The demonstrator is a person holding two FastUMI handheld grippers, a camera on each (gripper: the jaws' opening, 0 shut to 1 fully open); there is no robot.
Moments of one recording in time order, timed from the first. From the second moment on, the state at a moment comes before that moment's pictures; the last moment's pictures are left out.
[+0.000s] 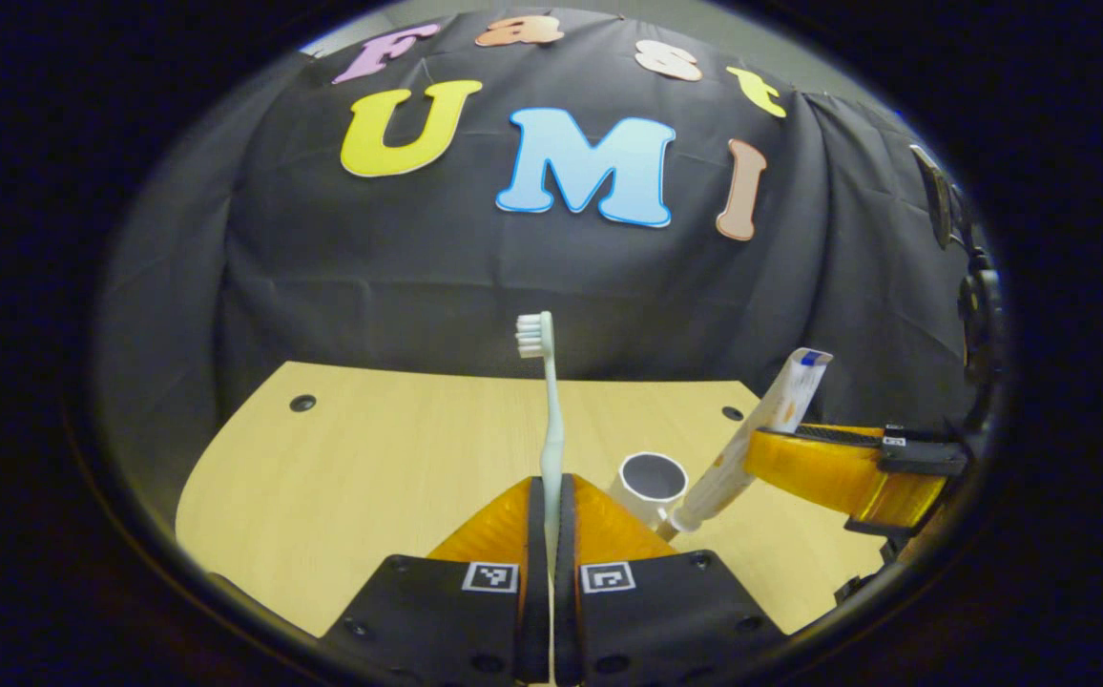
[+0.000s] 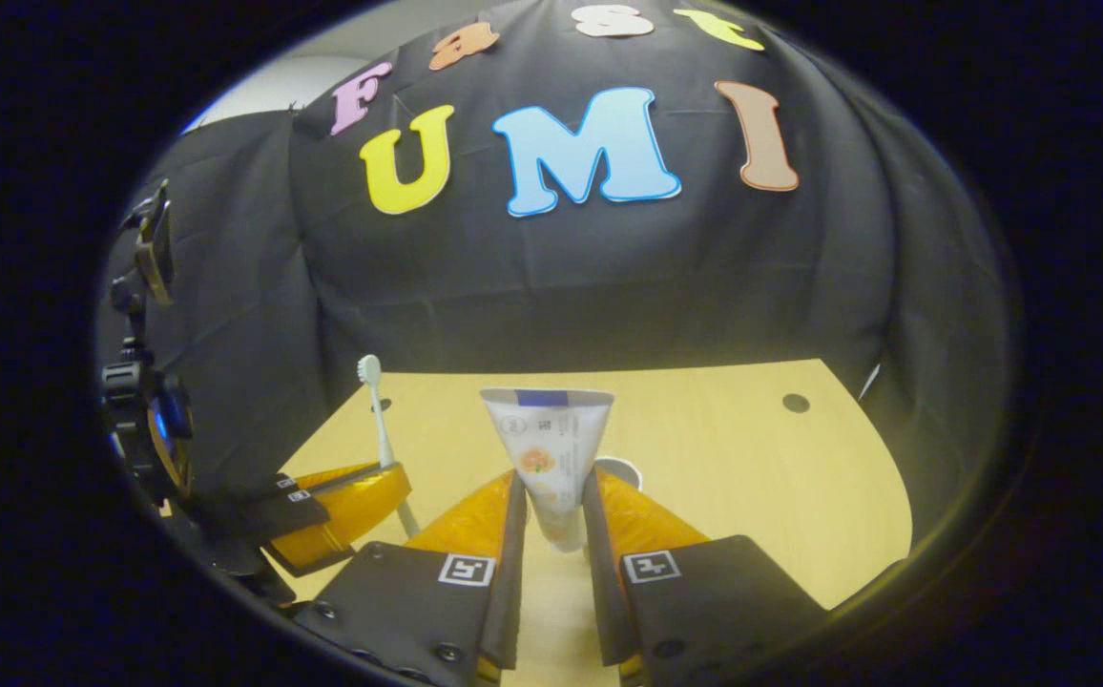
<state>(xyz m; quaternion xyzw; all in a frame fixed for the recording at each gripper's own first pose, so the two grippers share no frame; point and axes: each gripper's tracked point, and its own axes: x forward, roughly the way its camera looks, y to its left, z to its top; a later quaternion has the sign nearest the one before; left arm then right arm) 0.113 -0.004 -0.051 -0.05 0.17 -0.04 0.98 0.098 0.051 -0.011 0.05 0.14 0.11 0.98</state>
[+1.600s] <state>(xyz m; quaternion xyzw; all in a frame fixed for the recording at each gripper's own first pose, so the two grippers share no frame) 0.160 0.001 -0.018 -0.08 0.09 -0.04 0.99 0.221 0.028 -0.105 -0.03 0.23 0.07 0.97</state>
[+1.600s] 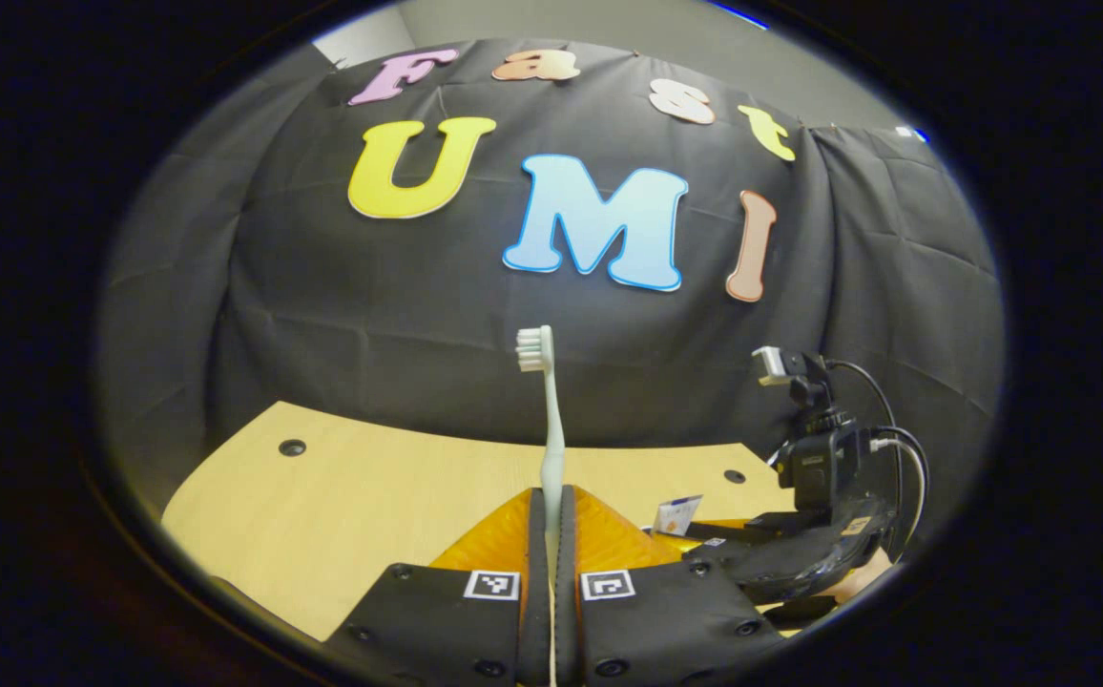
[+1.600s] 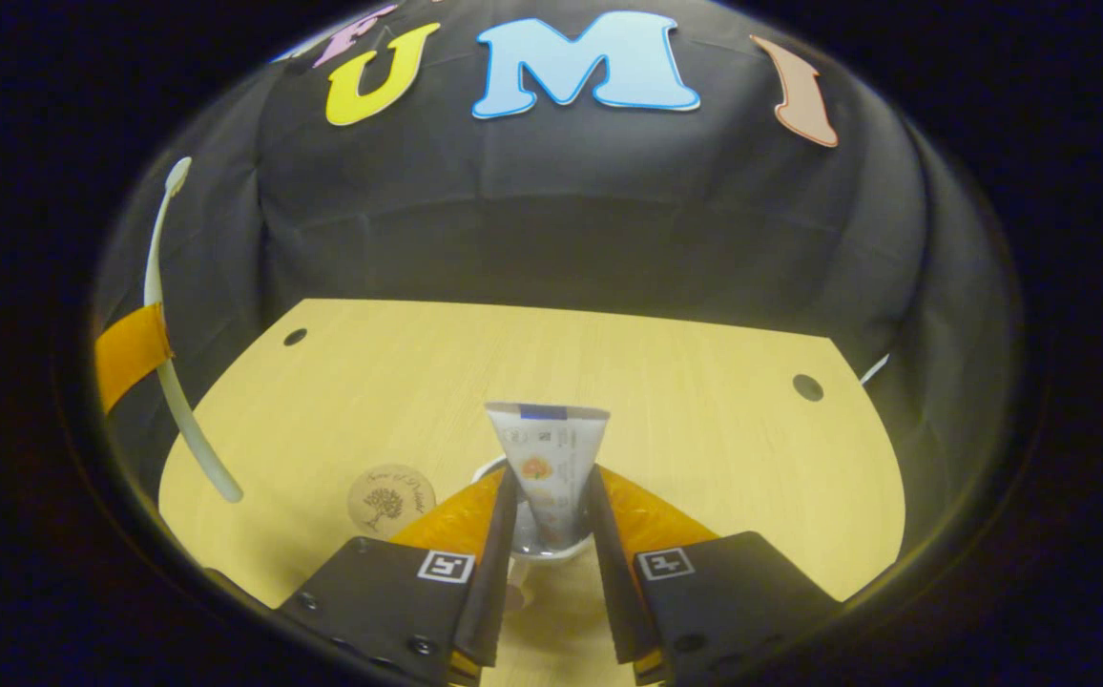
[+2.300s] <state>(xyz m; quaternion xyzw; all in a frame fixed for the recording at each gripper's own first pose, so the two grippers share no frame) 0.169 -0.030 -0.015 -0.09 0.08 -0.07 0.99 0.147 0.007 -0.016 0.03 0.13 0.06 0.99</state>
